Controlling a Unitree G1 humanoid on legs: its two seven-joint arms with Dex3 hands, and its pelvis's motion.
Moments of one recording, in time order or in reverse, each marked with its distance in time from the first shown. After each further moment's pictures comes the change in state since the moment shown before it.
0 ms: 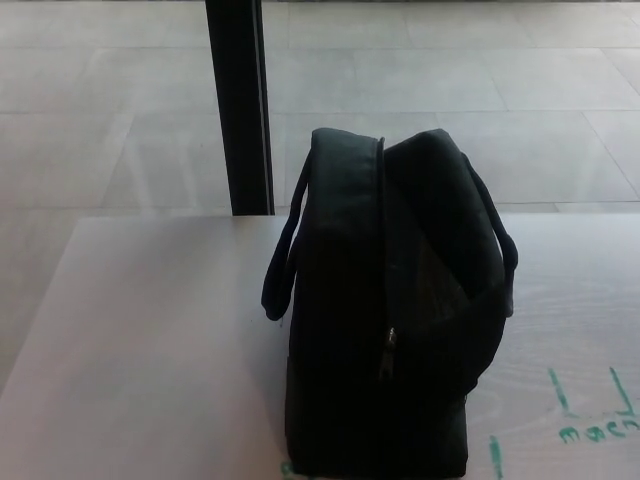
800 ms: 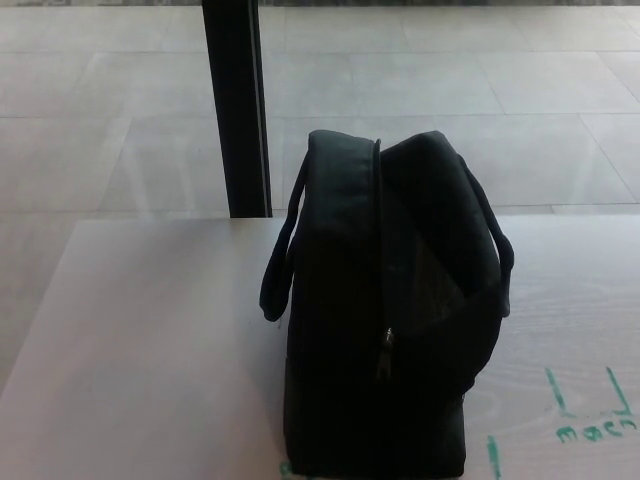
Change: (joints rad) left_arm 0.005 0.000 -0.004 0.000 0.001 0.000 0.002; right_arm 0.240 0.198 -0.177 0.521 0.080 -0.089 -0.312
